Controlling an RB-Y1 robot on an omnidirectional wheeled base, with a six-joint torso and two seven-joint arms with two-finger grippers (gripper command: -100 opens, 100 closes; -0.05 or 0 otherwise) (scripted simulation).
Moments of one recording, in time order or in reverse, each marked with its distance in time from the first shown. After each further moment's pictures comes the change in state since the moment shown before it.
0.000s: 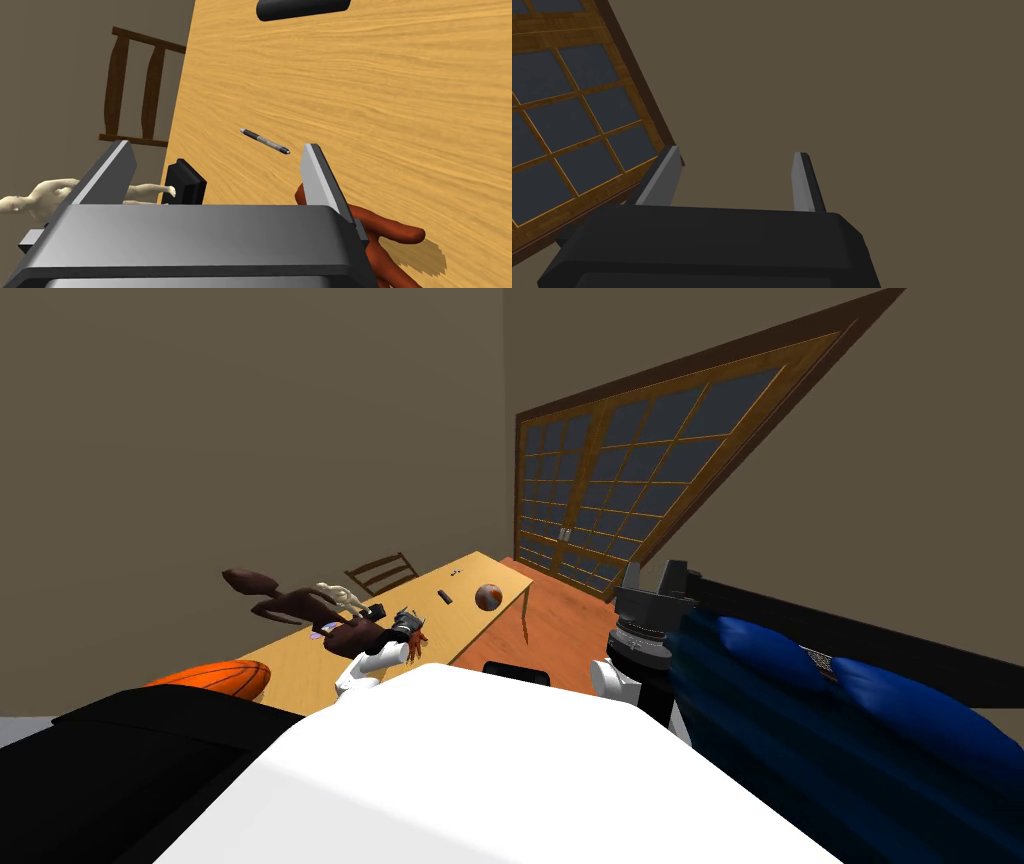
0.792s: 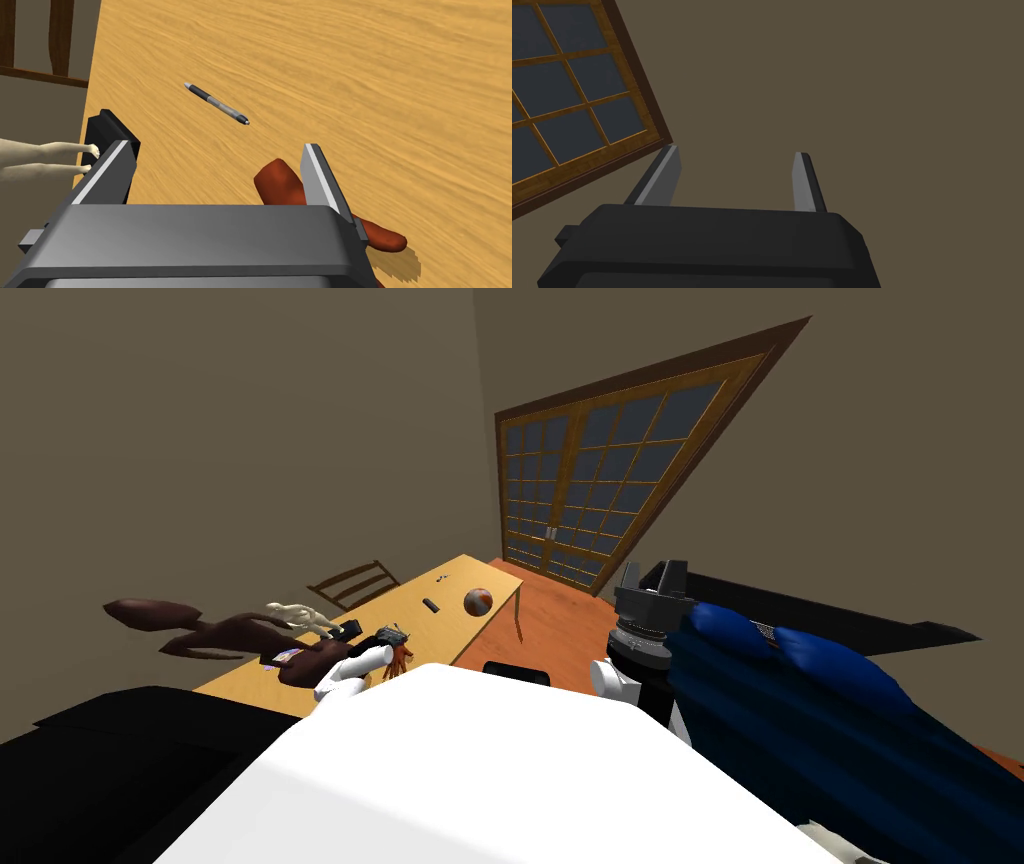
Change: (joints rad) left arm -0.055 0.073 0.106 0.240 0.066 0.166 0.141; right arm 0.000 0.000 0.000 0.000 0.000 0.000 0.000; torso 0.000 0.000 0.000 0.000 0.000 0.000
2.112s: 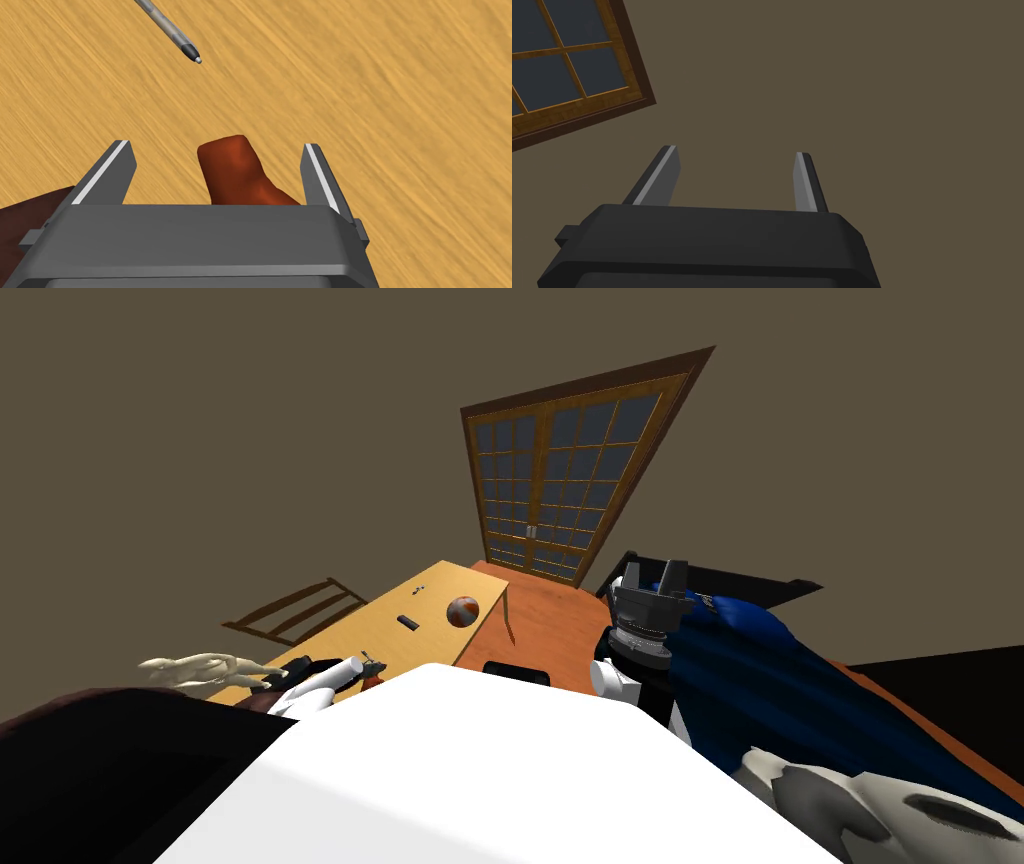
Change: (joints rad) left arm -0.057 0.107 0.186 0.360 0.104 0.299 0.247; right arm 0.000 0.000 0.000 0.000 0.000 0.000 0.000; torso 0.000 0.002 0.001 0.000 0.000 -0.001
